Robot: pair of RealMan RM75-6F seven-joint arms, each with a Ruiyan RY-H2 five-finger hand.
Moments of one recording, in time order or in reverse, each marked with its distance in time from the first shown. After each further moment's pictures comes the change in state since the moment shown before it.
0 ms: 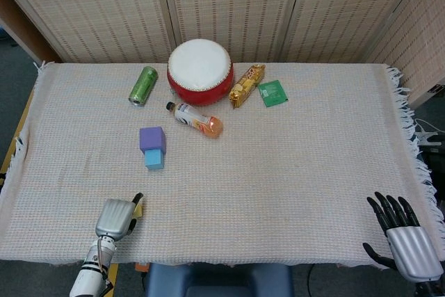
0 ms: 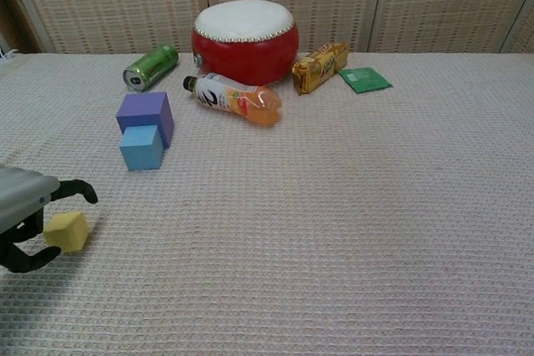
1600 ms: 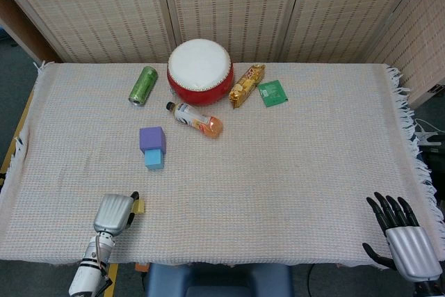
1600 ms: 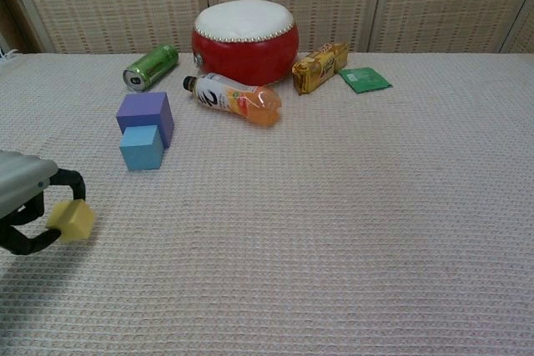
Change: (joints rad) left arm 0.040 -0.008 -0.051 0.066 0.100 -0.019 -0.020; right arm 0.000 -0.003 0.001 -0.006 0.008 -0.012 -0.016
